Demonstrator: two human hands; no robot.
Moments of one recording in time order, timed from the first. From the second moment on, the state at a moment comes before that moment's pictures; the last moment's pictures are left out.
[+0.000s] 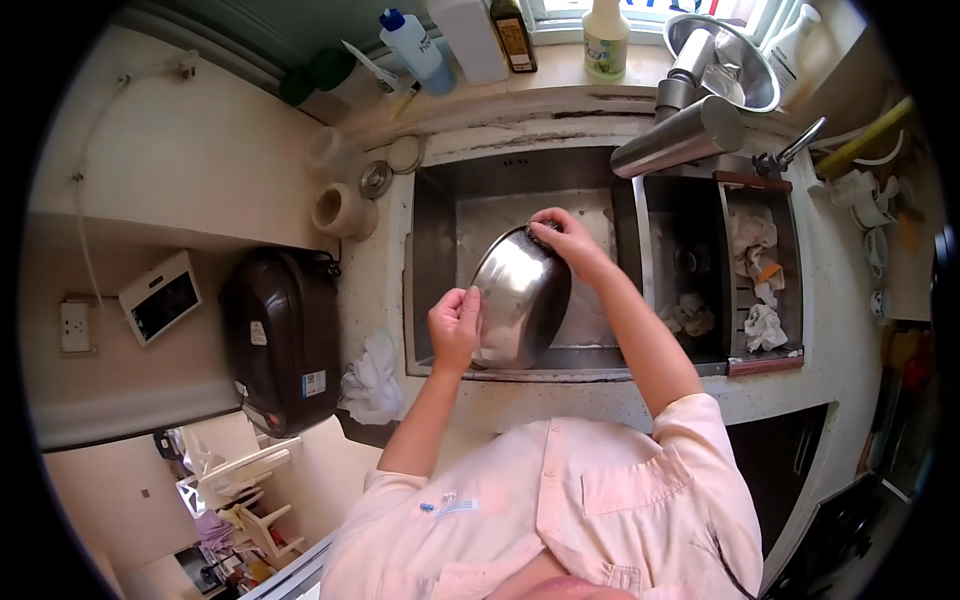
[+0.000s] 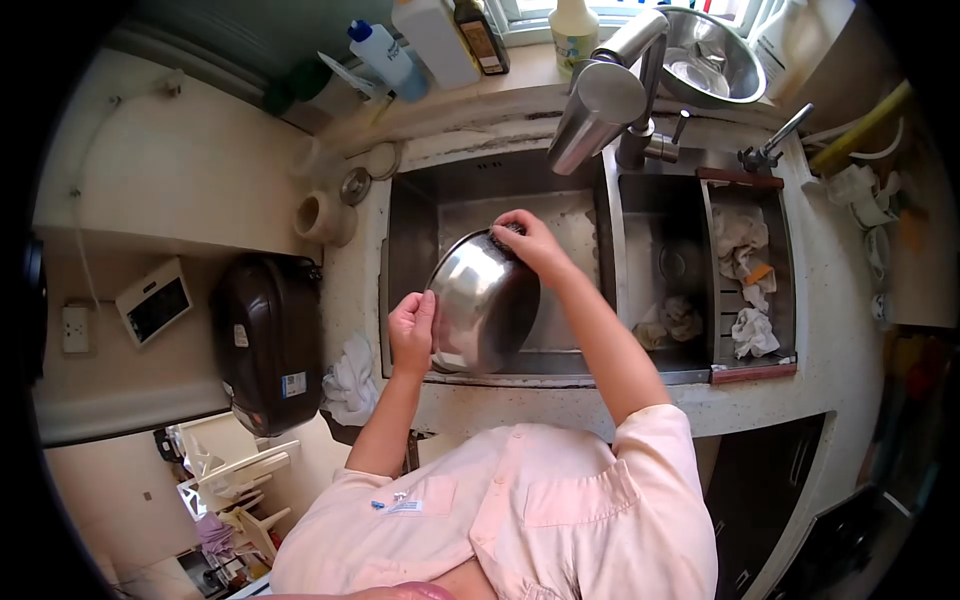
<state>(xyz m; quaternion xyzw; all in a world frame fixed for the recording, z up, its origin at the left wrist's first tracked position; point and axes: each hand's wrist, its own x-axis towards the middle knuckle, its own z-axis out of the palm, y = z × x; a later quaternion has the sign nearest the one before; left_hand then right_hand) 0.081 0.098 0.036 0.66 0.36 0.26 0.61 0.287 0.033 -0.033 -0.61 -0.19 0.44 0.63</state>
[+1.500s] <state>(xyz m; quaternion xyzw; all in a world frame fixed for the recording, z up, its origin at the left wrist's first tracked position) 0.106 0.090 0.024 0.66 0.36 0.20 0.63 0.259 0.016 0.025 -0.75 -0.39 0.11 0.51</state>
